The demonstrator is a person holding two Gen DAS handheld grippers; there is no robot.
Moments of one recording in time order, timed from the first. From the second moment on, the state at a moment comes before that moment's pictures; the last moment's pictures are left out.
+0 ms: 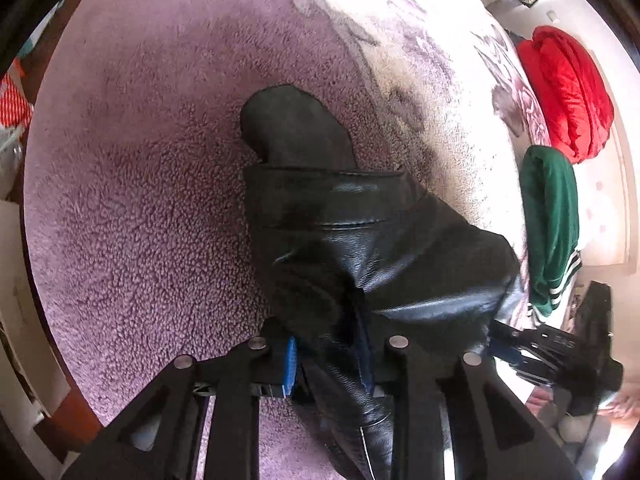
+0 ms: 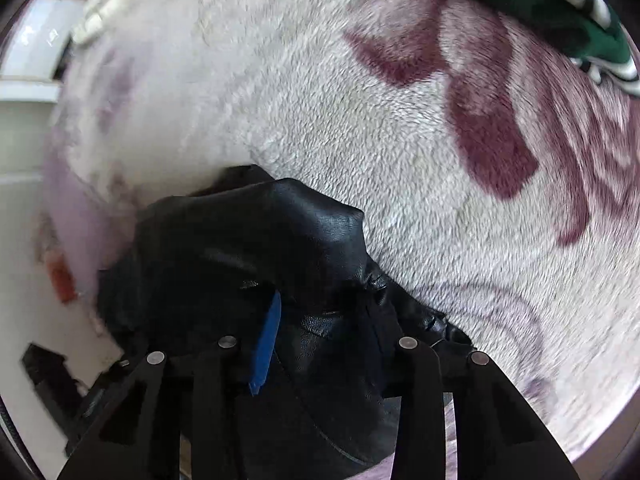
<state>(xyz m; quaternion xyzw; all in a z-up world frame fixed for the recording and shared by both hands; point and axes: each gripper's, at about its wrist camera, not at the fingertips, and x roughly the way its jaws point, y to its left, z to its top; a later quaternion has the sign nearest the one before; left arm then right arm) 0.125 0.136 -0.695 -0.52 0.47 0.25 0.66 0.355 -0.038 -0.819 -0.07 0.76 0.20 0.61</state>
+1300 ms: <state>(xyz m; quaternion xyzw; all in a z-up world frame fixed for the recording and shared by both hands) 0.180 0.165 -0.645 -0.60 0.40 0.11 0.69 0.256 -0.149 -0.830 0.42 0.67 0.29 0.53</state>
